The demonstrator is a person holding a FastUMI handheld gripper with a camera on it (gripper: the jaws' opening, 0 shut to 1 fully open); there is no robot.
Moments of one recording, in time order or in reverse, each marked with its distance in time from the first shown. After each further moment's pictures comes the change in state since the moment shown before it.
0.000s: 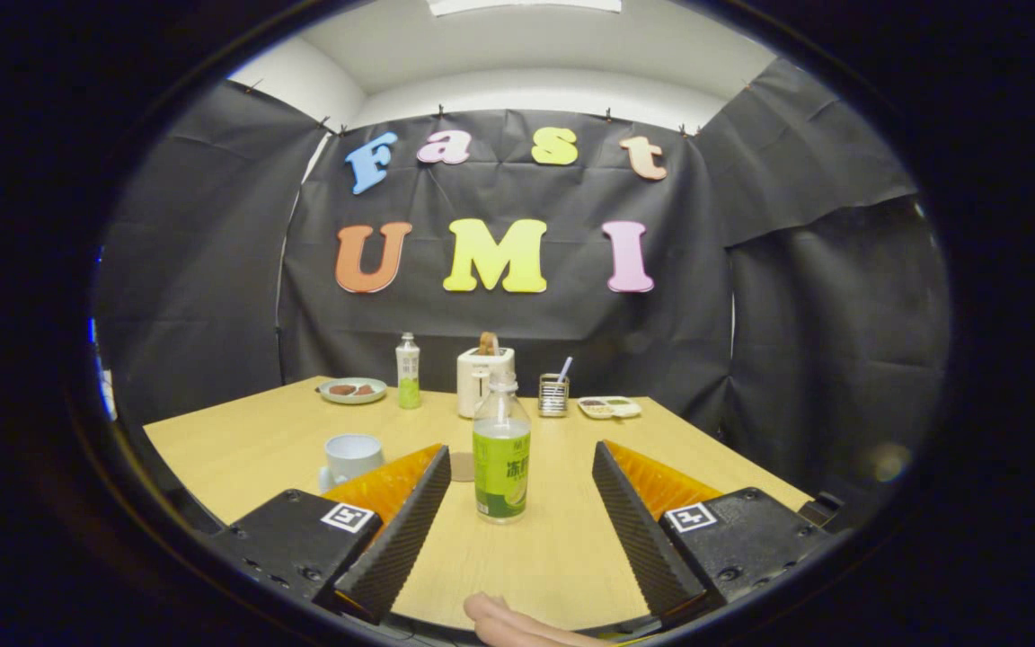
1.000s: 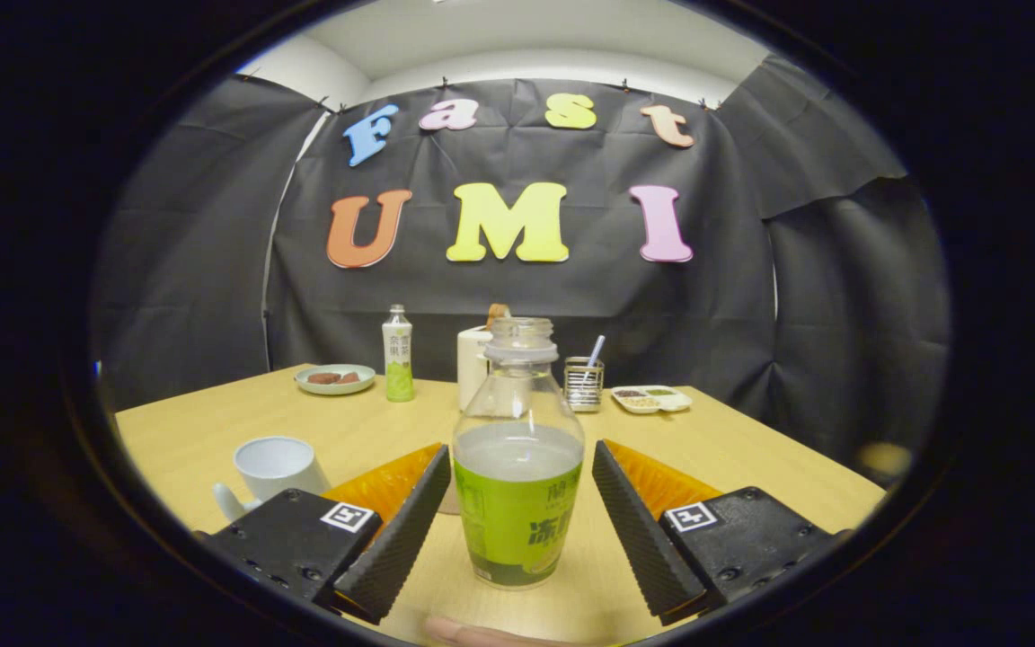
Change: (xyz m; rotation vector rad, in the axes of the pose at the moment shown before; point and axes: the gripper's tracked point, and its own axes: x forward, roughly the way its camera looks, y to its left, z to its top) arm 0.150 0.017 -0.022 -0.006 0.032 0.044
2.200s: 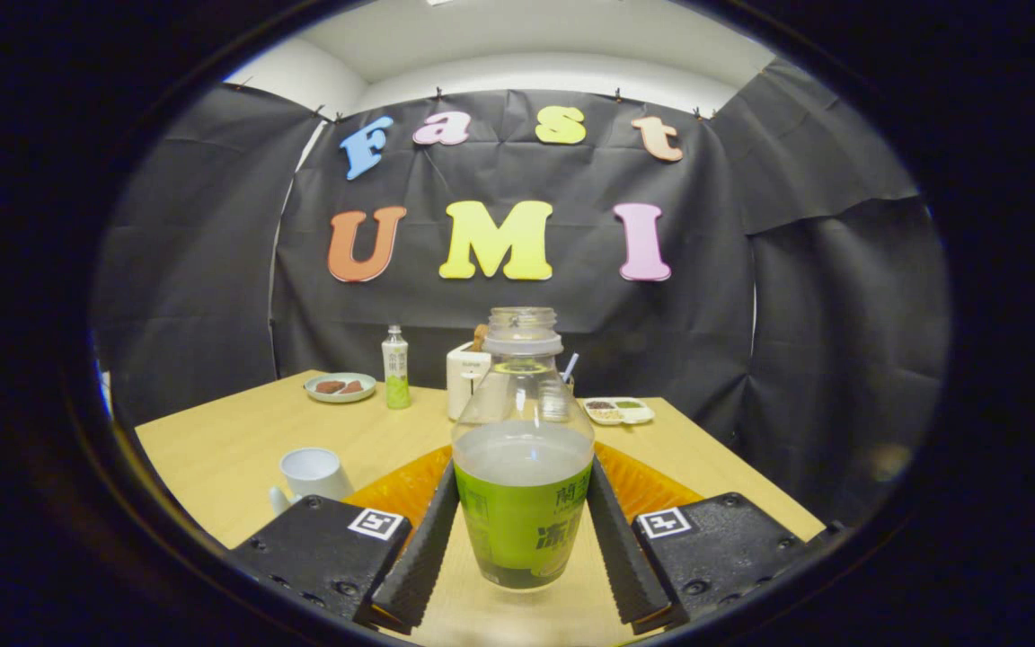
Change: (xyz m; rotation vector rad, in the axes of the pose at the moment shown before) arm -0.100 -0.046 0.062 -0.014 0.018 -0.012
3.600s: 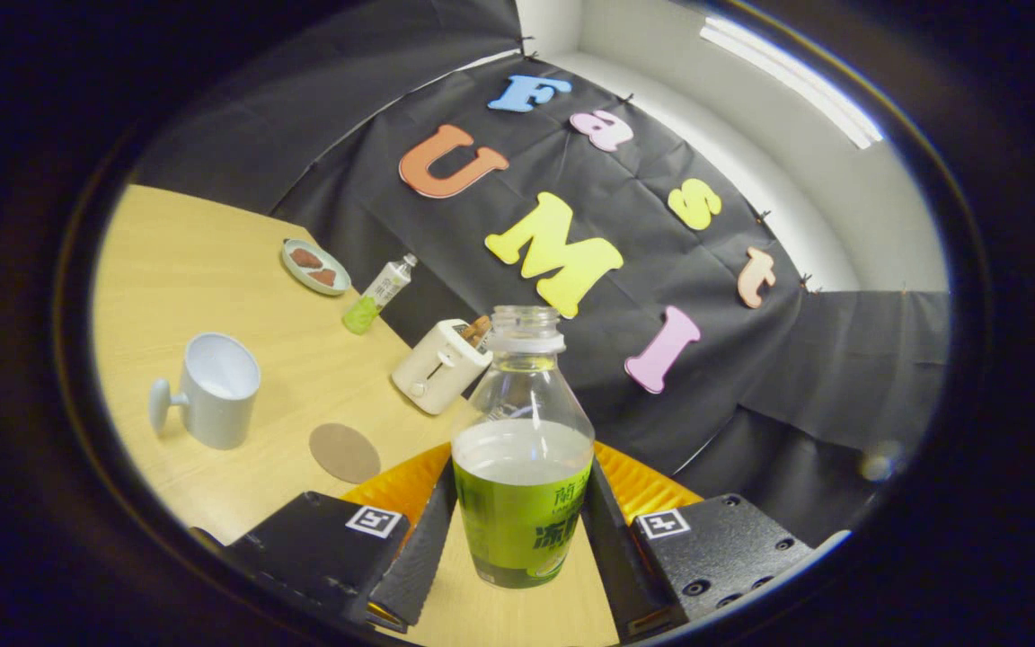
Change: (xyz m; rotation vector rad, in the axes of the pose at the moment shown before) arm 0.058 0.026 0.037 -0.739 0.005 -0.219
